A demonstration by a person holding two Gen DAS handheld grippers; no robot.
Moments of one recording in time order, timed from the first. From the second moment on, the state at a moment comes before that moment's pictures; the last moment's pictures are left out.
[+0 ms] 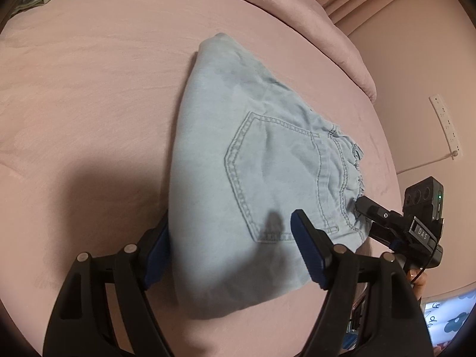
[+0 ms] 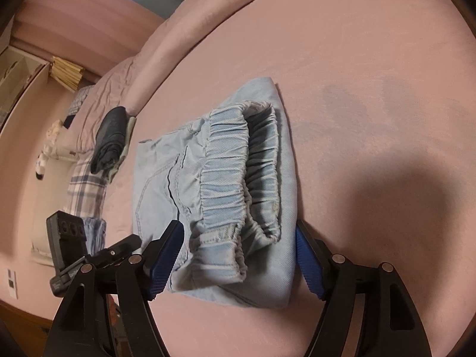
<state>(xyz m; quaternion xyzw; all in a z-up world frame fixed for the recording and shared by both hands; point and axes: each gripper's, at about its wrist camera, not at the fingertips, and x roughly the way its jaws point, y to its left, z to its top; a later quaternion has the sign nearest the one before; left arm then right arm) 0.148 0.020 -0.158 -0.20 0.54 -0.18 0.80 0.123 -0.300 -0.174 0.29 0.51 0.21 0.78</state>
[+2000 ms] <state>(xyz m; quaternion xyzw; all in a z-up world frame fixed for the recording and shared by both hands) 0.173 0.006 -0.151 -0.16 0.55 -0.19 0.80 0.162 -0.269 -0.166 0.27 0.50 0.23 0.79</state>
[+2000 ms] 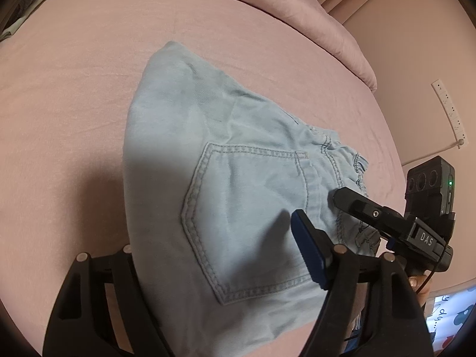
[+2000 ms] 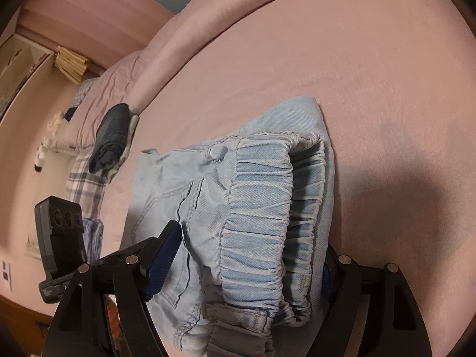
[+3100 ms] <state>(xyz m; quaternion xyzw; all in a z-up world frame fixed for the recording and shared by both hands) 0.159 -0.007 -0.123 -0.12 0.51 -0.20 0.83 0.138 -0.244 -0.127 0.19 0.45 0.22 0.84</state>
